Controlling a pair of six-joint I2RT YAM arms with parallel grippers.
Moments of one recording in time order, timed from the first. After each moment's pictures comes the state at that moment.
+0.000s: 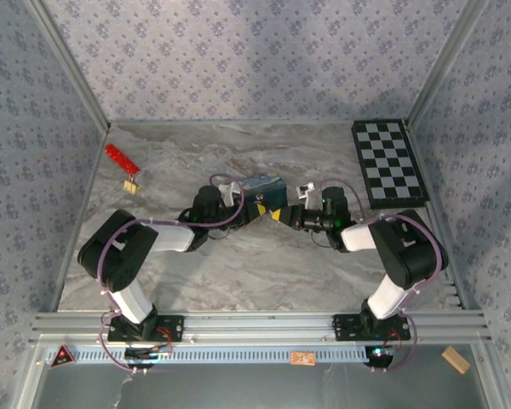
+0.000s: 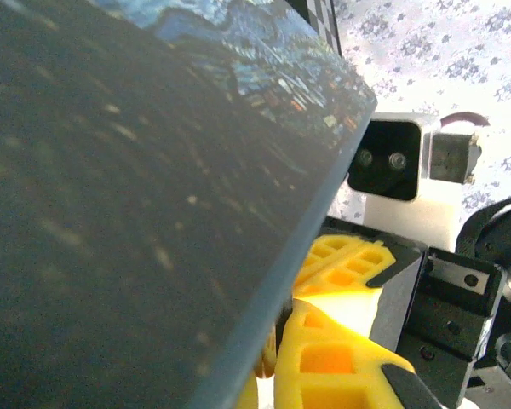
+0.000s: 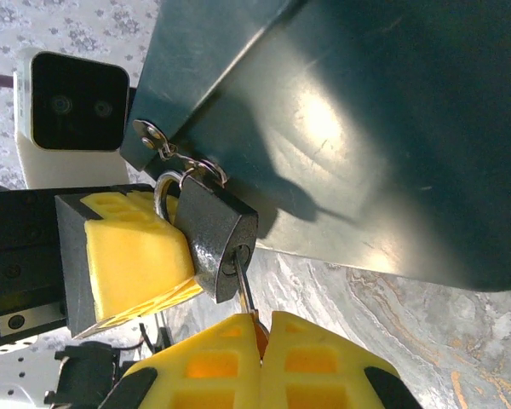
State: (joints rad) left arm -0.63 1.68 0.66 0.66 0.55 -1.06; right arm 0.37 1.66 0.53 0.74 -0.83 0.84
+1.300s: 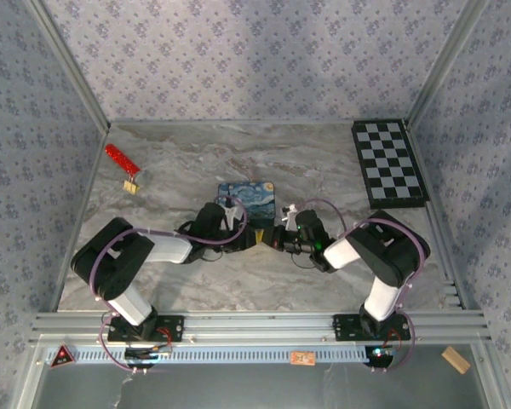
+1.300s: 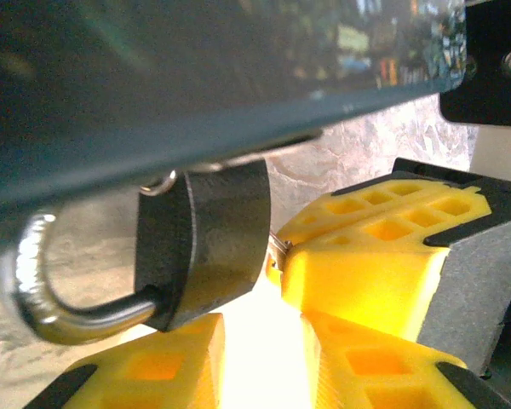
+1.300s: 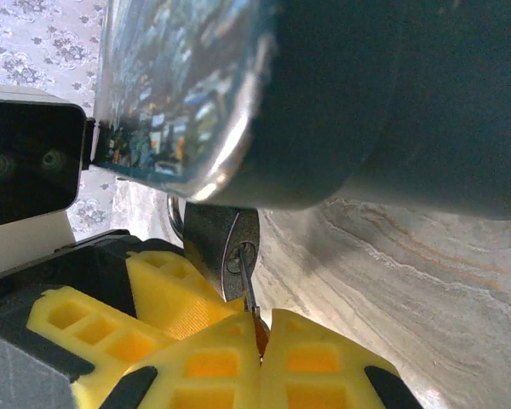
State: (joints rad) left arm -0.69 1.62 0.54 0.42 0.50 -0.84; right arm 0.67 1.75 0.44 0.87 -0.44 0.99
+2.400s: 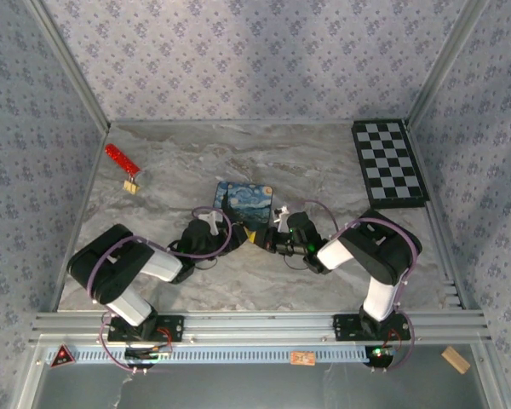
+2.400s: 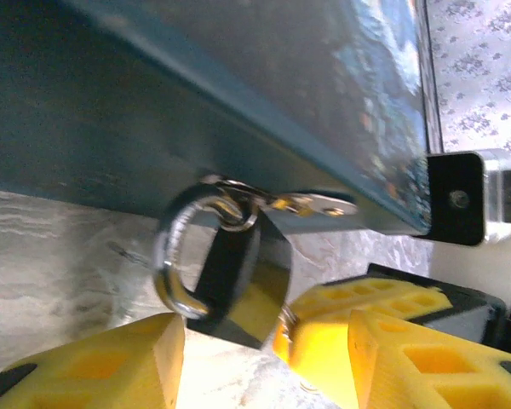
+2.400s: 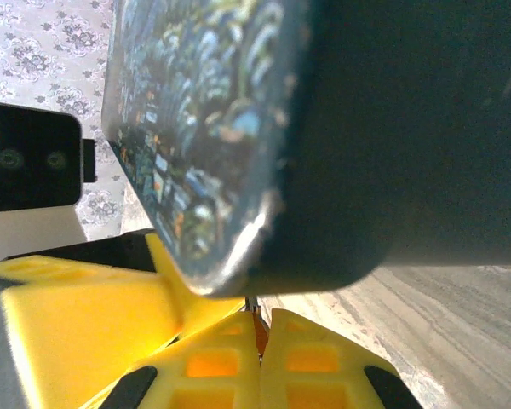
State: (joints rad) left arm -0.70 1.60 0.30 0.86 0.24 -1.10; right arm 0.74 1.79 0.47 0.89 -0.42 1.03
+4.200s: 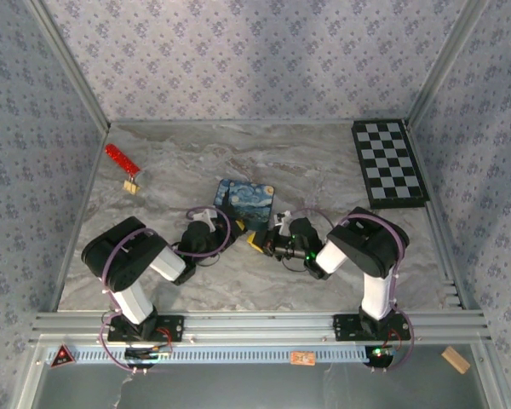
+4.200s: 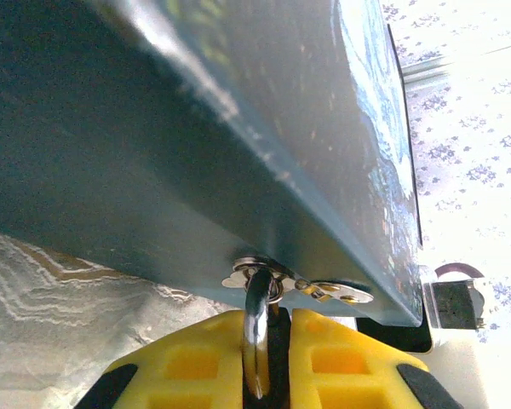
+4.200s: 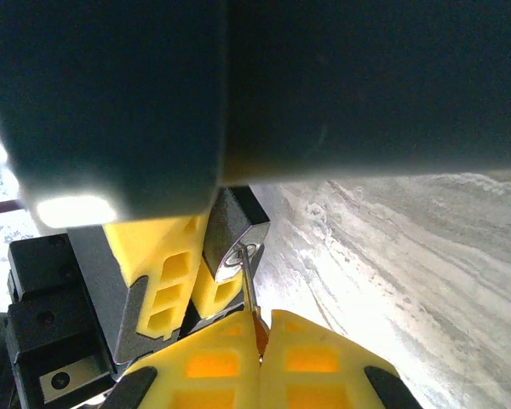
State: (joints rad) left arm -0.70 1.70 0.29 1.07 0.11 -1.22; right arm 0.75 1.87 0.42 1.14 -0.44 1.34
